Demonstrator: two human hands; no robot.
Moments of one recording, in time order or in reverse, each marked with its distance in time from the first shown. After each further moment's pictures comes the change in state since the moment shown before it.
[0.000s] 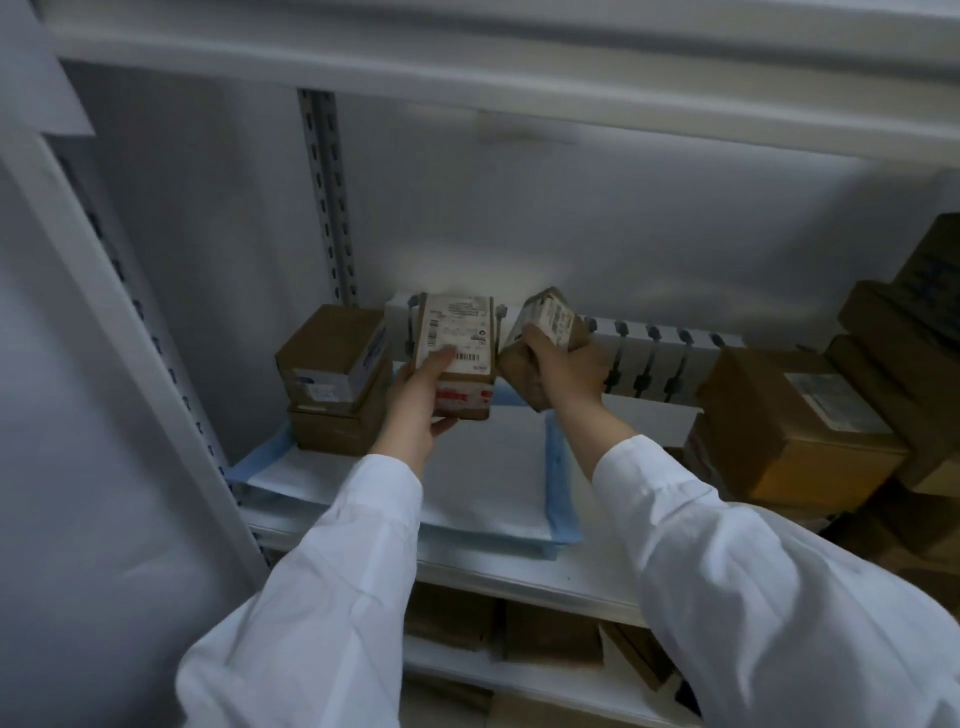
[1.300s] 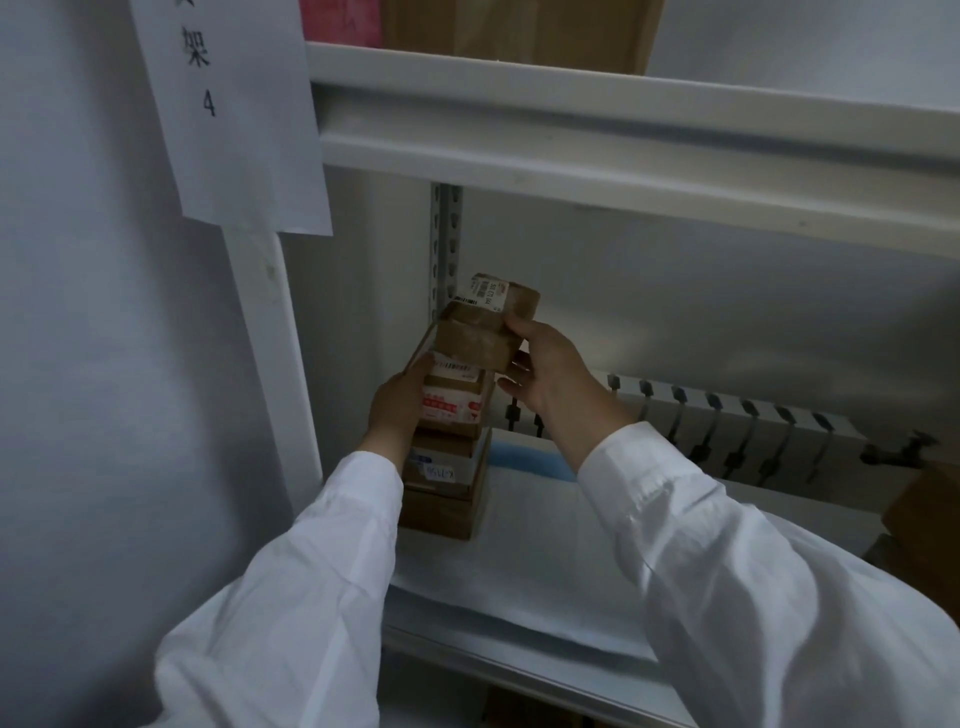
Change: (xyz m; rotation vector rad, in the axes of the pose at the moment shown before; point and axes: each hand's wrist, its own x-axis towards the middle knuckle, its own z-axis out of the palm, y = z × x) left_hand 0.079 0.111 -0.134 0.389 0.042 0.188; right_hand -0.023 -0.102 0.172 0.435 -0.408 0.274
